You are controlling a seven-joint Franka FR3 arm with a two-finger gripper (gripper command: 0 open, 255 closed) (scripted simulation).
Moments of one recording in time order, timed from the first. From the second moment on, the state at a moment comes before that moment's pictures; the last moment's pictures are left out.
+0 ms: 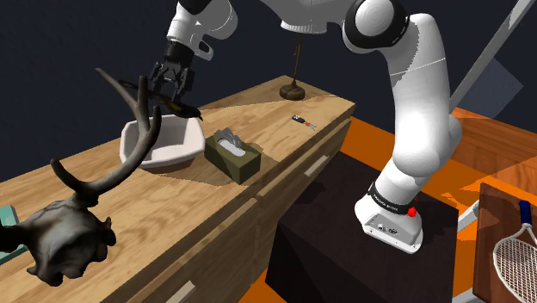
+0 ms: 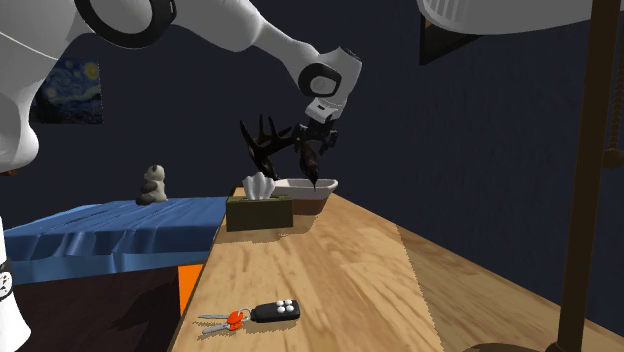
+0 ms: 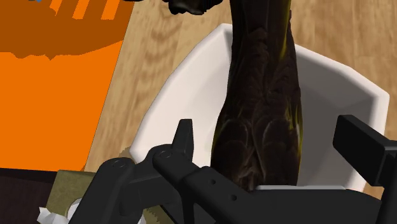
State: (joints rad) arm -0.15 0.63 0.58 -1.32 0.41 1.89 1.69
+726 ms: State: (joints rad) arm -0.15 0.63 0.58 -1.32 0.41 1.89 1.69
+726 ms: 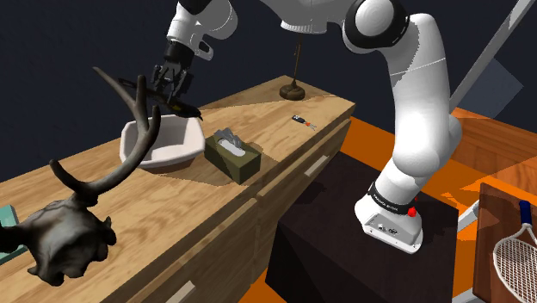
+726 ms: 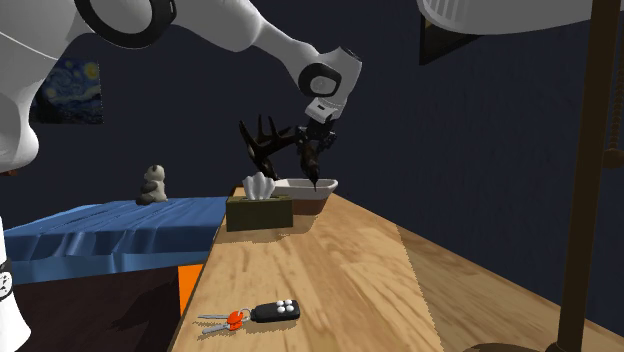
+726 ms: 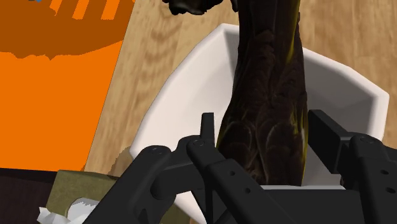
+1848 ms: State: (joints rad) arm -0.10 0.63 0.58 -1.14 0.39 1.76 1.80
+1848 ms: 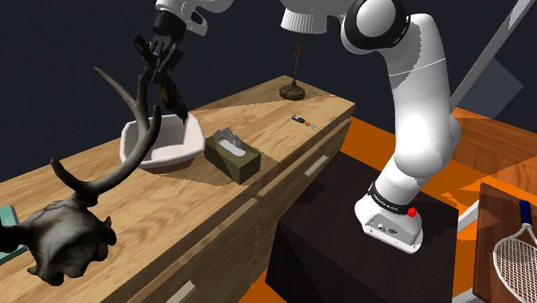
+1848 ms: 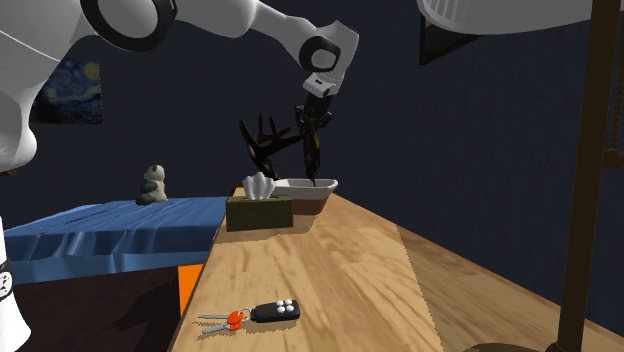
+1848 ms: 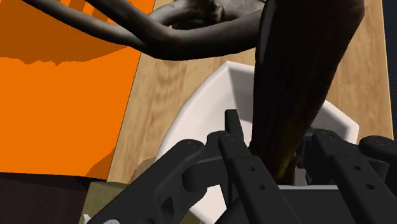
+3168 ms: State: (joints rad) arm -0.11 0.62 0.58 -1.32 0.41 1.92 1.72
